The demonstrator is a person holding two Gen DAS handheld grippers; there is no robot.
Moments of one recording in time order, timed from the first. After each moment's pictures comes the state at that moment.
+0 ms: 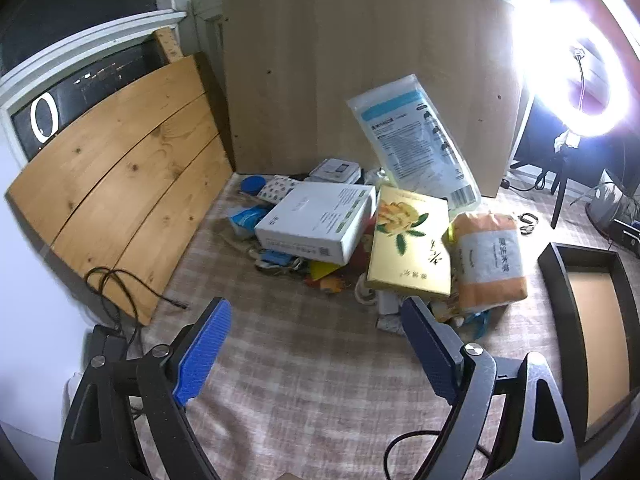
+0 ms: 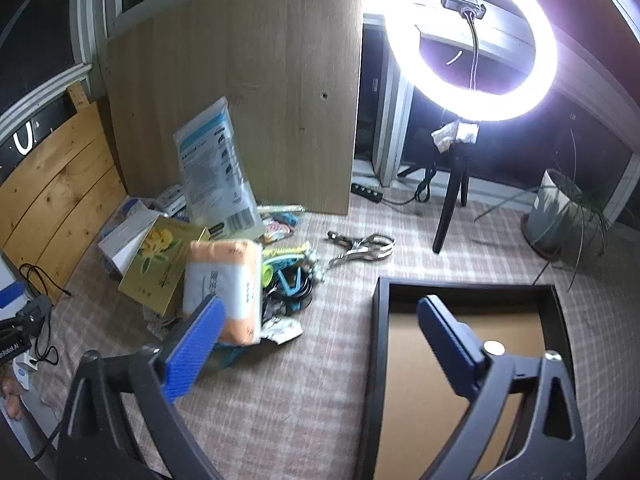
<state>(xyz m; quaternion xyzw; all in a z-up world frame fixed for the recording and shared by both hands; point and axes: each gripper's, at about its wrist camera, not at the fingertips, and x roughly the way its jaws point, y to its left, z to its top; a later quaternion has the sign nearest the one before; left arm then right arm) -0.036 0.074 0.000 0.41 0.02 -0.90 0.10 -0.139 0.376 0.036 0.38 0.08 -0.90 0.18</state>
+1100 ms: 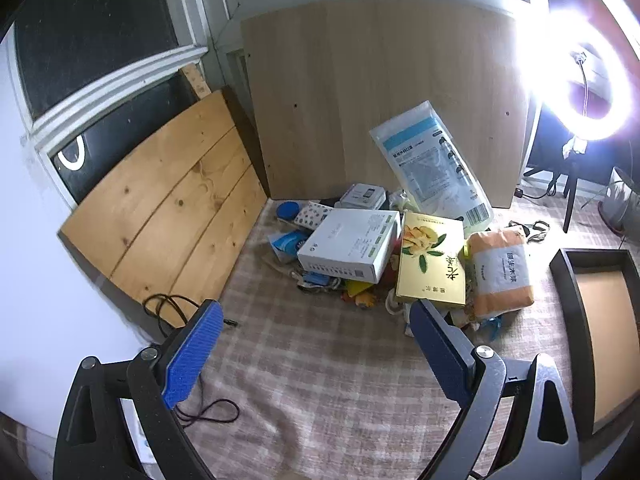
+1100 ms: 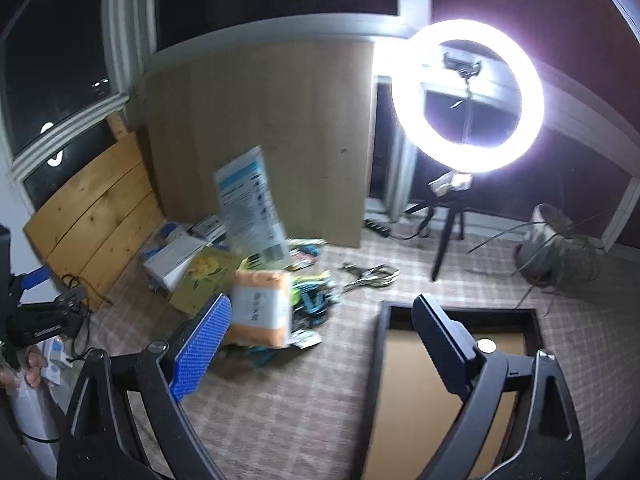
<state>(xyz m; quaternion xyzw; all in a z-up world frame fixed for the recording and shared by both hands) -0.014 0.067 0.046 0.40 -0.01 -0.91 0.14 -0.087 0.387 0.113 0.35 0.07 -0.91 0.22</state>
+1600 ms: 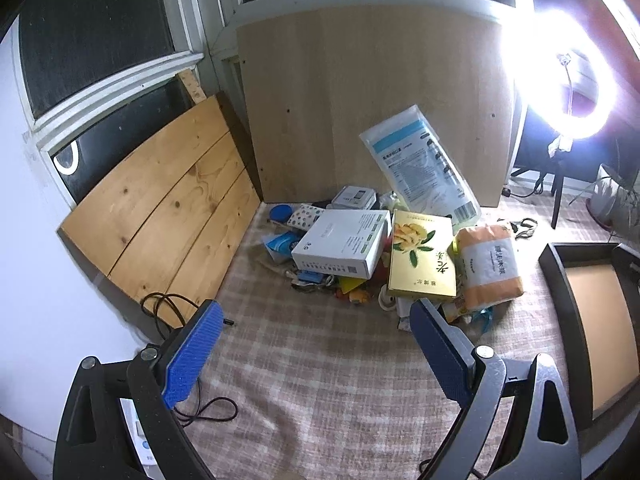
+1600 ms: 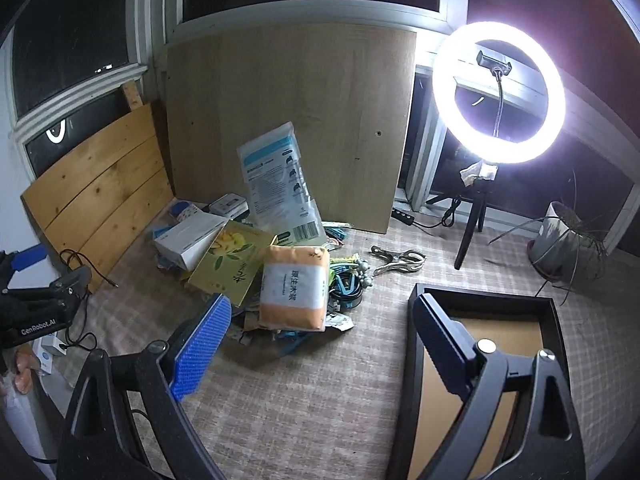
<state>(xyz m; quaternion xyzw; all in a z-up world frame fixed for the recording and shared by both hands) 0.004 0.066 0.052 0.39 -0.02 -0.91 0.12 -0.049 0.333 0.082 0.34 0.10 -0.91 0.21</state>
